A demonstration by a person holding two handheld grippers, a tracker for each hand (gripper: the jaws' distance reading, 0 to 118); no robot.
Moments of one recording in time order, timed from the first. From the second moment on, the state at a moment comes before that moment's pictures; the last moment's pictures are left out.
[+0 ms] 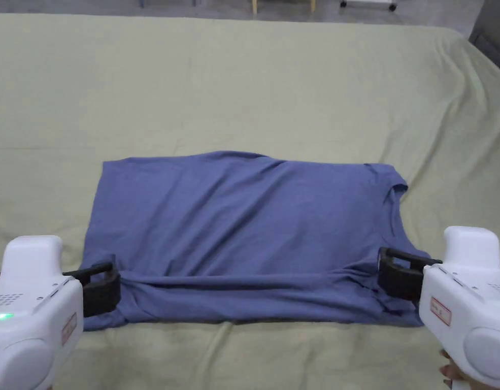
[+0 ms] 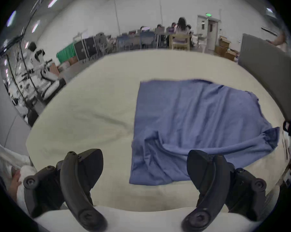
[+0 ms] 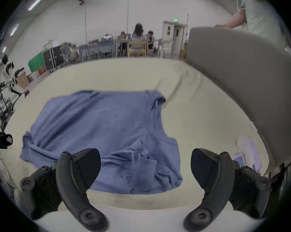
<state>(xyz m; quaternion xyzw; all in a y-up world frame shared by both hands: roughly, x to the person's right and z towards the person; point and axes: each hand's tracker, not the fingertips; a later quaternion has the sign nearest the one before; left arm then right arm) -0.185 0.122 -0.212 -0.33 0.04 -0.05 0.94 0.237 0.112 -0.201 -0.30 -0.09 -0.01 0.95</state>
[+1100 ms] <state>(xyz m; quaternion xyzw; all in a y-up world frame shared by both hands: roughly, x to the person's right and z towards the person) -0.230 0.003 -0.275 -0.49 0.04 -0.01 0.87 0.194 0.083 -0.150 -0.35 -0.01 -0.06 0.93</state>
